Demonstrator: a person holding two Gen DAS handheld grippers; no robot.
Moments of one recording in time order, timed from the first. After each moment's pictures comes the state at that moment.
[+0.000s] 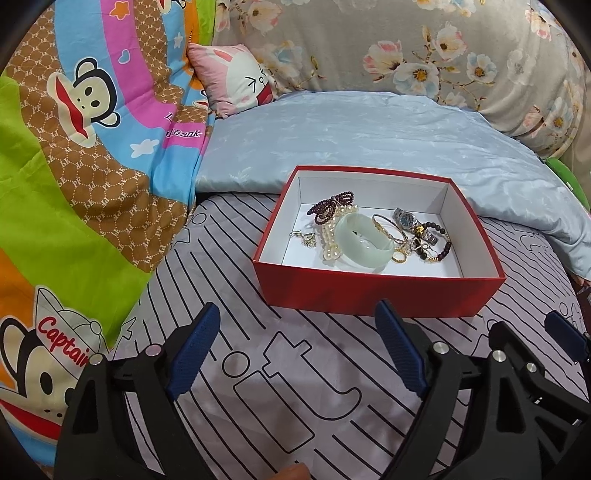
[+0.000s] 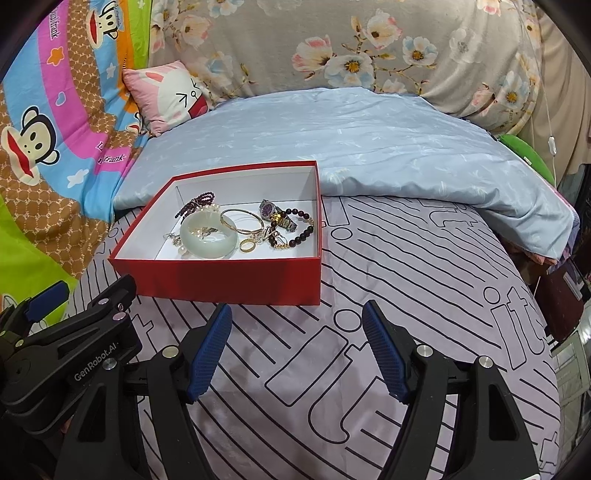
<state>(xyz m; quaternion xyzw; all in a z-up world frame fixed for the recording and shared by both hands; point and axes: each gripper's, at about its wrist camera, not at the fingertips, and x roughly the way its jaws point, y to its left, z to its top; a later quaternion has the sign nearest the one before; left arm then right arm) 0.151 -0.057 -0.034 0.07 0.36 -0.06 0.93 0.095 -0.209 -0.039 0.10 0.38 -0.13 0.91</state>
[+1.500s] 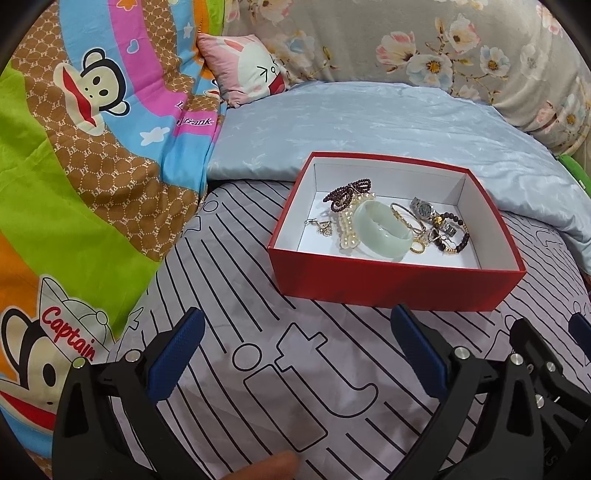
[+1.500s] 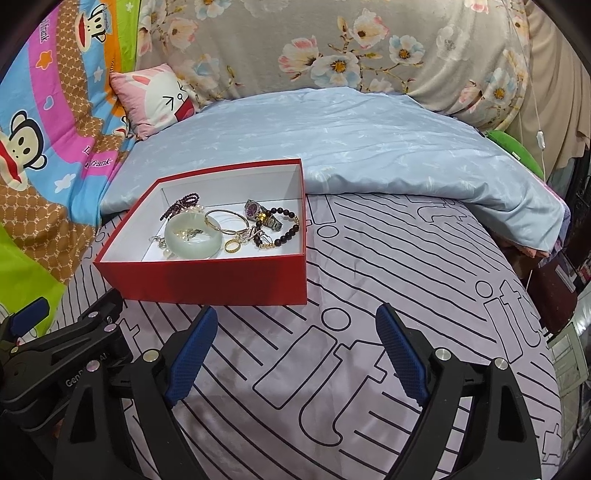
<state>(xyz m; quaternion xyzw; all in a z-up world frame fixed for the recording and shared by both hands) 0.152 -0.056 -0.047 0.07 0.37 -0.03 0.92 0.094 -0.207 -0.043 0.10 0.37 -0.16 0.91</state>
